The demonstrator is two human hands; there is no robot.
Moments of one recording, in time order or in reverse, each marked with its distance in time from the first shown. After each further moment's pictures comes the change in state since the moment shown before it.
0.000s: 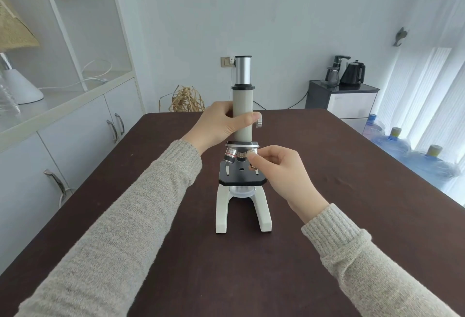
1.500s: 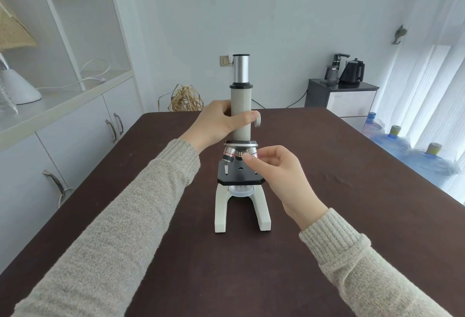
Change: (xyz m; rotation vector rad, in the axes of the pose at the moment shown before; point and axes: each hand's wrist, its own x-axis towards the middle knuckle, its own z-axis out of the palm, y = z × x) left_hand 0.000 0.001 -0.001 -0.002 -0.006 0.001; right_hand -0.009 0.000 0.003 0.206 0.039 0.106
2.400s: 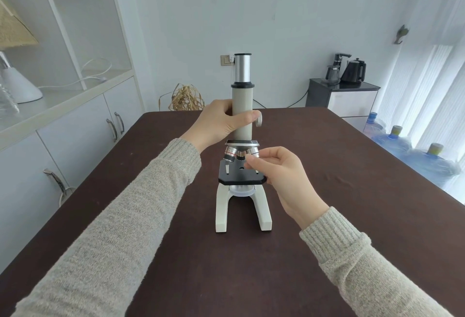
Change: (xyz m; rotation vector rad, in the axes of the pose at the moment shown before) left_hand 0.000 0.000 0.000 0.015 0.015 -0.005; right_hand 0.002 0.000 0.001 0.100 -0.039 0.039
